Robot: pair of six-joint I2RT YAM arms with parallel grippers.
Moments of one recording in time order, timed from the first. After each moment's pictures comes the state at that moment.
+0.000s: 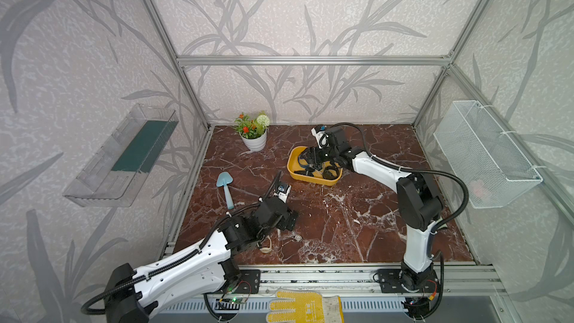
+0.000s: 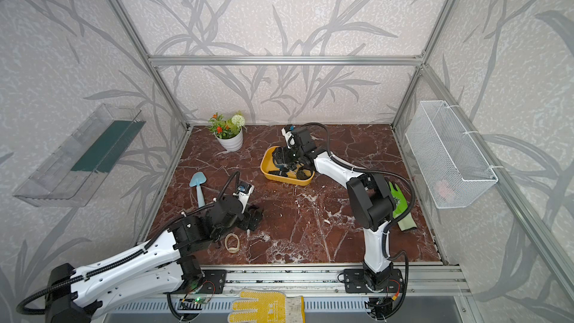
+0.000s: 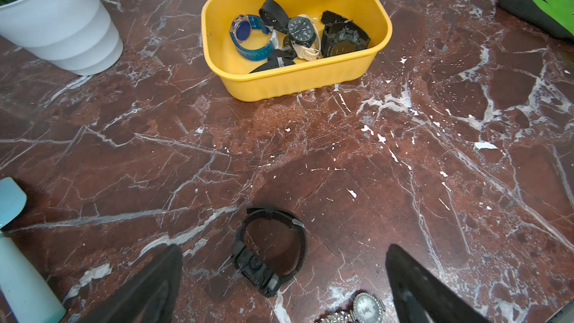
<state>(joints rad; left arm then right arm) -0.93 0.87 0.61 -0.47 -0.40 -0.33 0.55 1.91 1.46 -0.15 -0.26 0.30</state>
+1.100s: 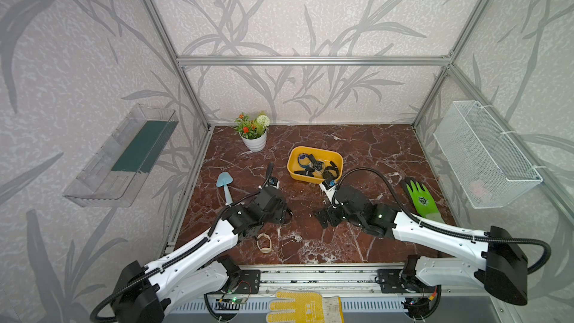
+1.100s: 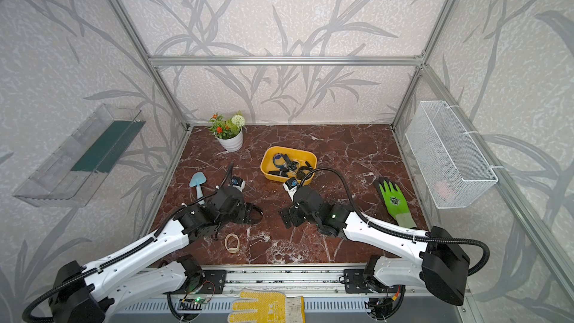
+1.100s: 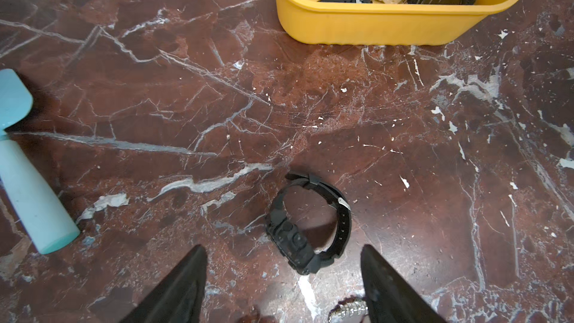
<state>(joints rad) -0.73 1.02 0.69 -0.62 -0.26 -0.45 0.98 1.22 0.75 -0.25 0.12 0.32</state>
